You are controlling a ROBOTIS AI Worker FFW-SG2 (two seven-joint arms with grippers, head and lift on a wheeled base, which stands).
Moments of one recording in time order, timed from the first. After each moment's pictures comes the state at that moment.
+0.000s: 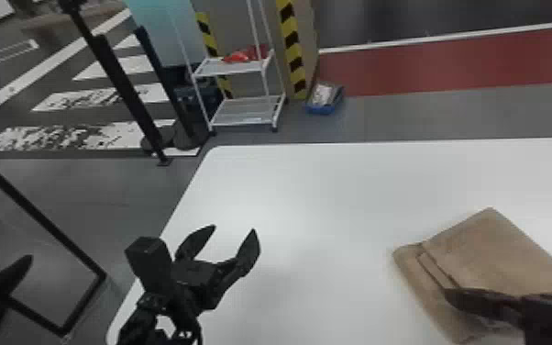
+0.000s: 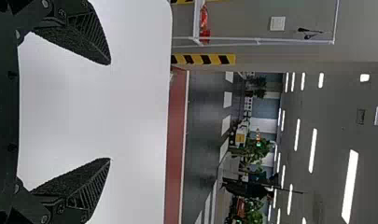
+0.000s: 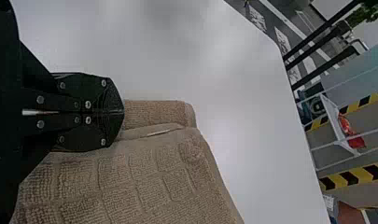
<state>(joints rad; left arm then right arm) 0.51 0.00 0.31 -2.13 0.14 0.29 -0.34 0.14 0.00 0.03 -2.18 0.10 1.37 0.81</state>
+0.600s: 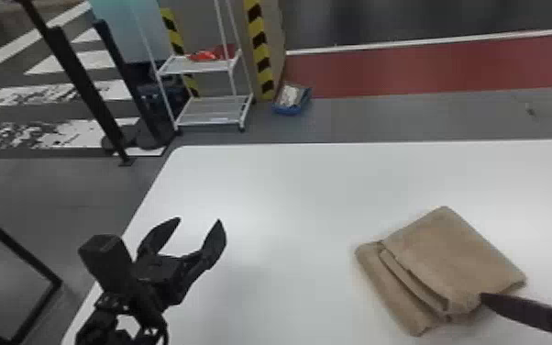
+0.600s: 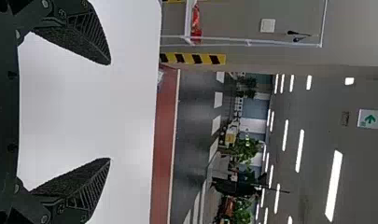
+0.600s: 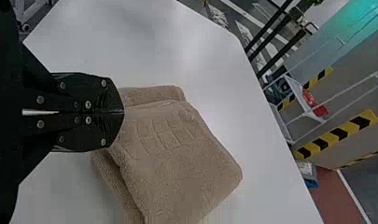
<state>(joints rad) 0.49 0.00 0.30 -2.12 0.17 0.26 -0.31 0.21 -0.02 -0.25 -2.39 0.07 1.57 0.99</state>
